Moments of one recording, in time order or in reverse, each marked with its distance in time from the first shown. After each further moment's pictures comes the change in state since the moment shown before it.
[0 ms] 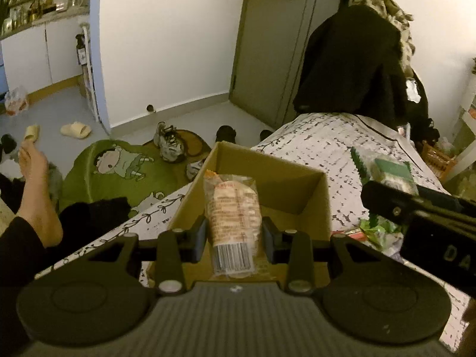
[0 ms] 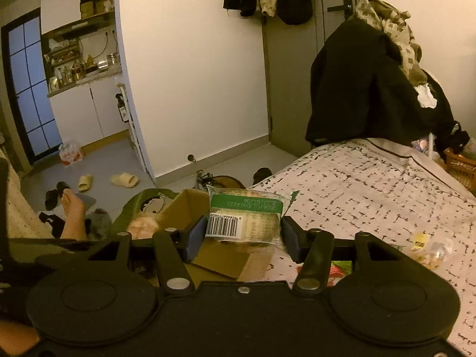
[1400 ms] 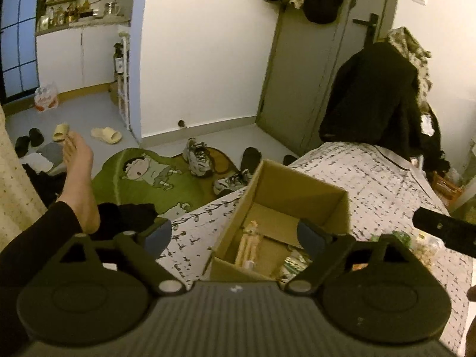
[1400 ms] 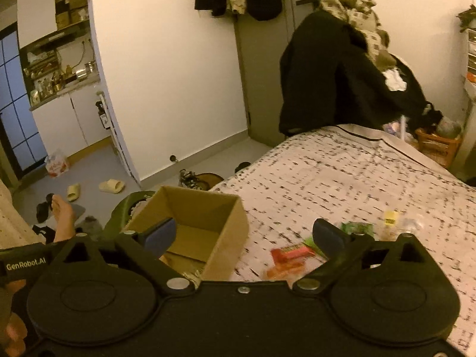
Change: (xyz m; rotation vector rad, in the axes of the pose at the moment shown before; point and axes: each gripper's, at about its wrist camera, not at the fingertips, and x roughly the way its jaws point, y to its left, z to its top) left arm -0.070 0.036 -0.016 -0.089 -0.096 0.064; right arm -0.037 -0.030 -0.008 0.084 0.018 -0.070
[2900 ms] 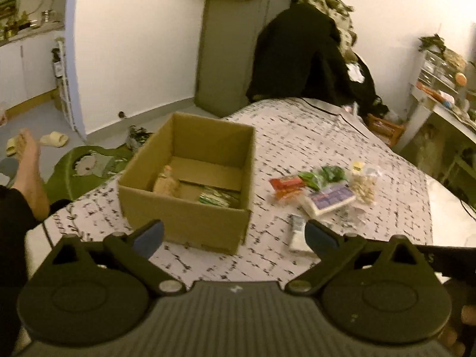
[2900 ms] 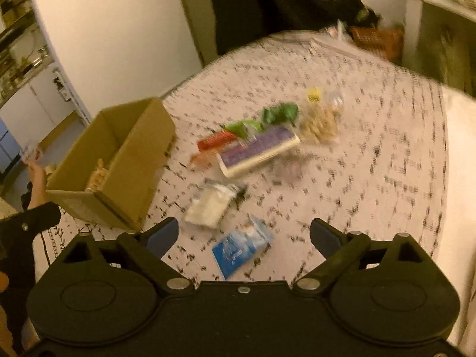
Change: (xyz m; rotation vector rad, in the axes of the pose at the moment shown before) left arm -0.032 -0.068 -0.073 0.172 0.062 -0.192; right arm -0.024 -0.084 -0.099 0.198 0.249 -0.085
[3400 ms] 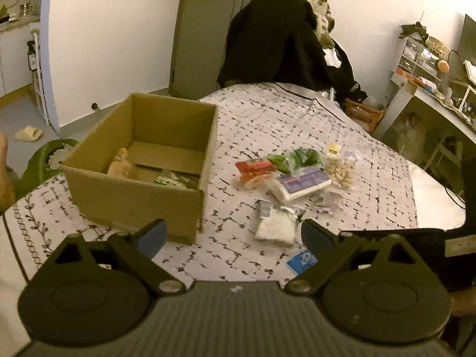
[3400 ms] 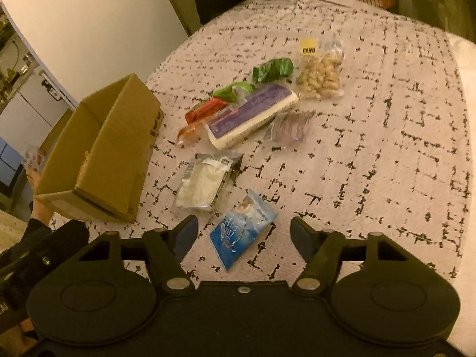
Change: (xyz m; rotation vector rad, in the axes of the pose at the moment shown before) left arm 0.034 -0.028 -0.020 0.009 0.032 -0.097; right arm 0.039 -0.010 -0.003 0.108 0.131 0.030
